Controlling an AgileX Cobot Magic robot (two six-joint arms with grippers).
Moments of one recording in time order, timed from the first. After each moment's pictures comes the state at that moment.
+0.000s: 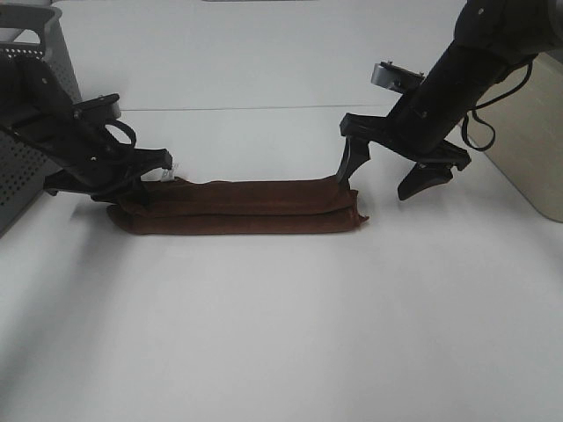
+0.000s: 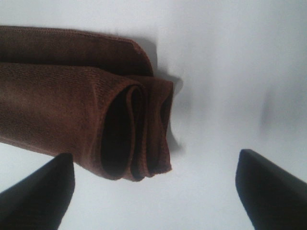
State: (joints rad) left arm -0.19 2.18 -1.35 -0.43 0.46 0.05; right arm 0.22 2.12 -1.48 0.40 0.81 -0.08
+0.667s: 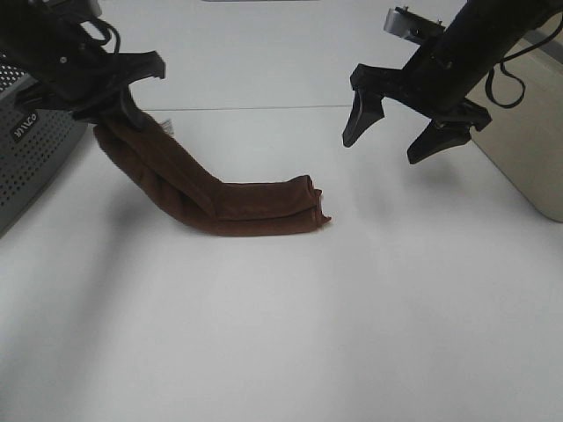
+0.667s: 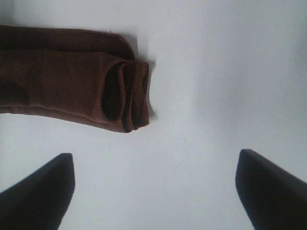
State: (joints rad) left arm -0.26 1.90 -1.43 -0.35 0.69 -0.12; right arm 0.22 1.95 -1.48 0.40 0.89 -0.08
